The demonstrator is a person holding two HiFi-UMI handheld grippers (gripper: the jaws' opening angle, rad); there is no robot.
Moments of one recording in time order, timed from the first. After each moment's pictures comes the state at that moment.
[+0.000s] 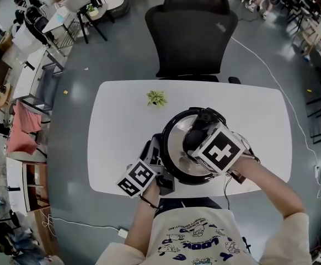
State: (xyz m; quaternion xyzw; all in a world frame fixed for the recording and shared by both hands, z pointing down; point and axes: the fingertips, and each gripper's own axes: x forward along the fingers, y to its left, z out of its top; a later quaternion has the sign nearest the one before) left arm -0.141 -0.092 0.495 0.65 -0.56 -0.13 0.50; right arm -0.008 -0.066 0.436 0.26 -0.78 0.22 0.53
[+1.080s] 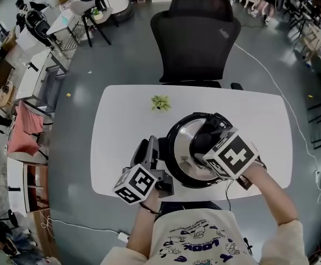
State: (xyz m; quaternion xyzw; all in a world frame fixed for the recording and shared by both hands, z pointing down) left arm -0.162 -0.100 0.433 0.69 -0.57 -0.14 0.42; right arm -0.003 -0.065 0.416 0.29 -0.78 0.24 0.50
